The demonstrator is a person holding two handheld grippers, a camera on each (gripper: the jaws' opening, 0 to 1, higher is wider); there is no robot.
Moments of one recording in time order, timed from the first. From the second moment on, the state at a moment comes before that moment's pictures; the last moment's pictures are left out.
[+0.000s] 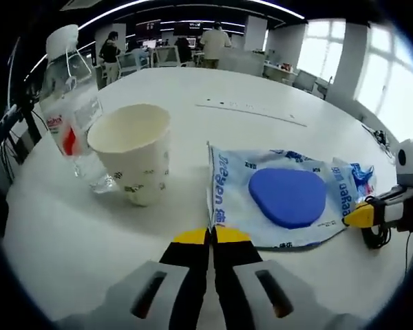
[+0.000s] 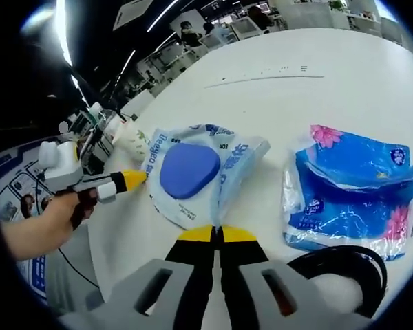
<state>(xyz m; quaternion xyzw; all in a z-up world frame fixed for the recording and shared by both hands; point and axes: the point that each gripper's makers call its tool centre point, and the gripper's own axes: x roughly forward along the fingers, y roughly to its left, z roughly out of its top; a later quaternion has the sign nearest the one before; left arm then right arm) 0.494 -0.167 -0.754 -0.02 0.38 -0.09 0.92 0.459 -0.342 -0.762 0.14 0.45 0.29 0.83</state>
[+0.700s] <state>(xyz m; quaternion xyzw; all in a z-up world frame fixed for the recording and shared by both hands) 0.495 -0.166 -0.754 -0.04 0.36 -0.07 0.93 0.425 -0.349 -0.718 0.11 0.37 0.35 0.85</state>
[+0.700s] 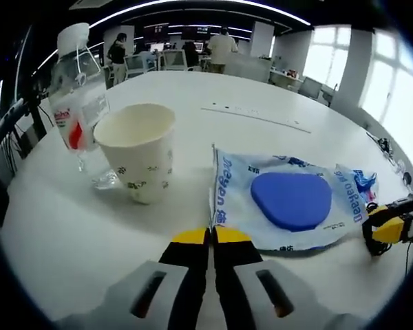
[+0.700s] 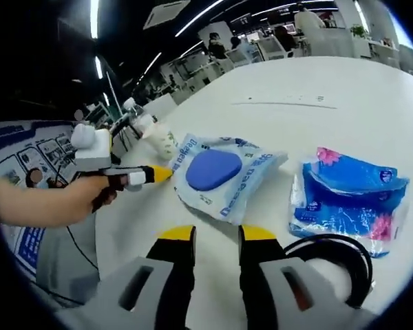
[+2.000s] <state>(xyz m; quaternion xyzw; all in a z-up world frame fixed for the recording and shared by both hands) 0.422 -0.118 -0.676 -0.05 0.28 -0.08 0.96 0.317 -0.472 -0.675 0.04 0.32 0.30 0.90</state>
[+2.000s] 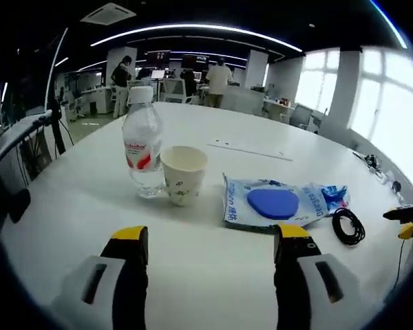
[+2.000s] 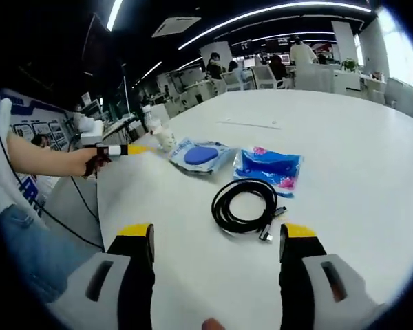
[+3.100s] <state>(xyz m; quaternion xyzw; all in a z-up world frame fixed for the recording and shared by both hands) 0.358 -0.068 -0.646 -0.02 0.28 -0.06 0.96 0.275 -0.494 -0.680 0.11 0.33 0.27 0.90</state>
